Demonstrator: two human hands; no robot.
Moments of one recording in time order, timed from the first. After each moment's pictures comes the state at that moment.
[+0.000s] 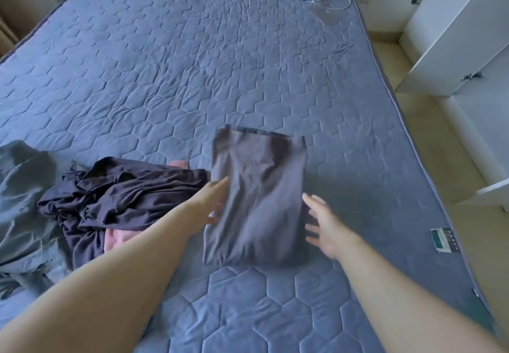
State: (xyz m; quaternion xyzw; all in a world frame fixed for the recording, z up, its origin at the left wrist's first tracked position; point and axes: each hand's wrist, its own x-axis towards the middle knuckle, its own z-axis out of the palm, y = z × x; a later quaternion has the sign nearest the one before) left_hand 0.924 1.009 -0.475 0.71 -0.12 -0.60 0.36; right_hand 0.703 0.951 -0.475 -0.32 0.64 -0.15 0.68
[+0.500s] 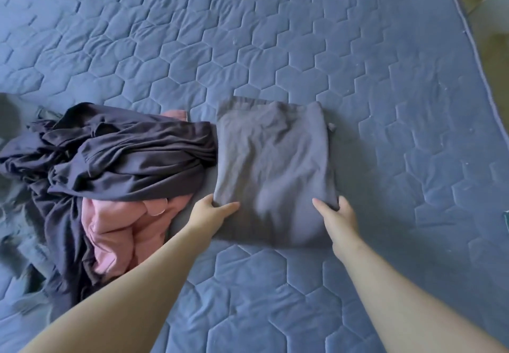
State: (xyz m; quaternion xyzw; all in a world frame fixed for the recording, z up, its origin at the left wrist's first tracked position) left_hand 0.919 1.048 -0.624 0.79 -0.10 -0.49 0.35; right_hand 0.713 0.959 -0.627 -0.40 0.71 -0.20 0.55
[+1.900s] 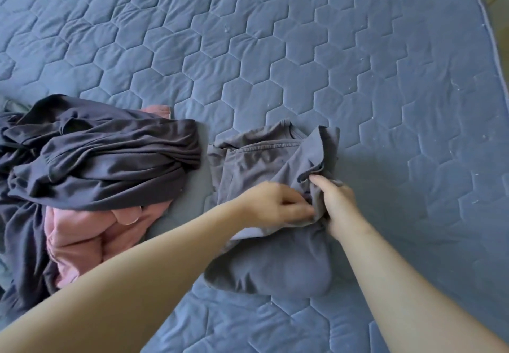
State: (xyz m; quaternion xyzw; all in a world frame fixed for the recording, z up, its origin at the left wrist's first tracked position) left_hand 0.861 0.953 -0.610 0.60 -0.61 -0.50 0.14; right_hand 0.727 0.892 -0.637 -0.29 0.65 -0.25 0.65
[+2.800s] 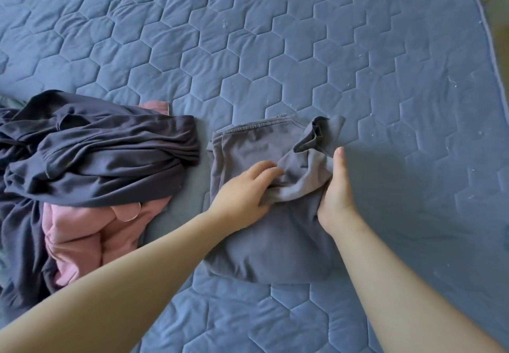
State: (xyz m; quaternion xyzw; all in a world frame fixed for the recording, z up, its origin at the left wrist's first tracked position) left_hand 0.883 0.979 -0.626 0.68 -0.66 -0.28 0.19; right_hand 0.743 0.895 -0.615 -0.24 0.58 -0.29 0.72
